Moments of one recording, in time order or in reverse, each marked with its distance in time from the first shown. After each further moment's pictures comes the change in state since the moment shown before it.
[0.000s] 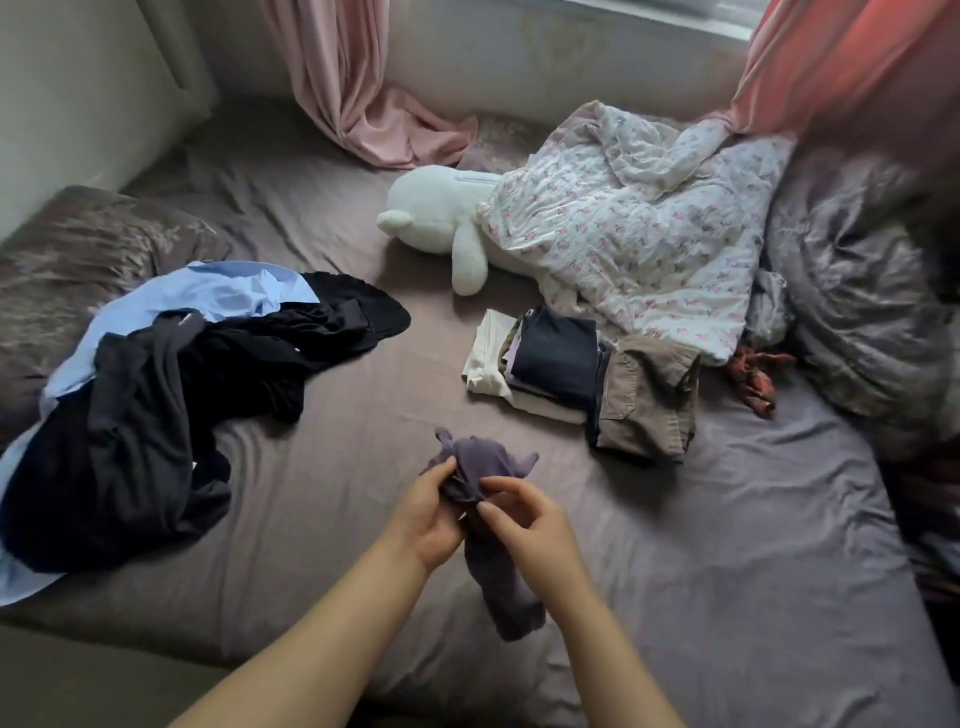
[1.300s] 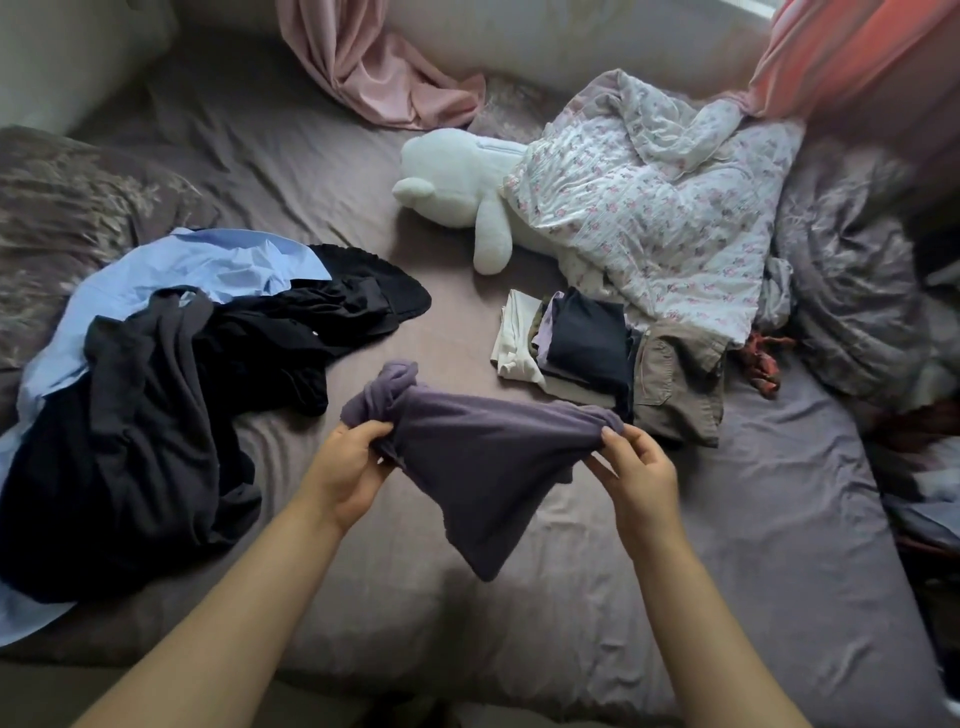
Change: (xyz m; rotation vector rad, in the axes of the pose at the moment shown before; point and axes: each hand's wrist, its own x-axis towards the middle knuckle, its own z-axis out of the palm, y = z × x) left_hand 0.014 0.163 -0.137 0.206 -0.034 0.312; right_hand 0.052 -0.034 0.065 0.322 0.481 0.046
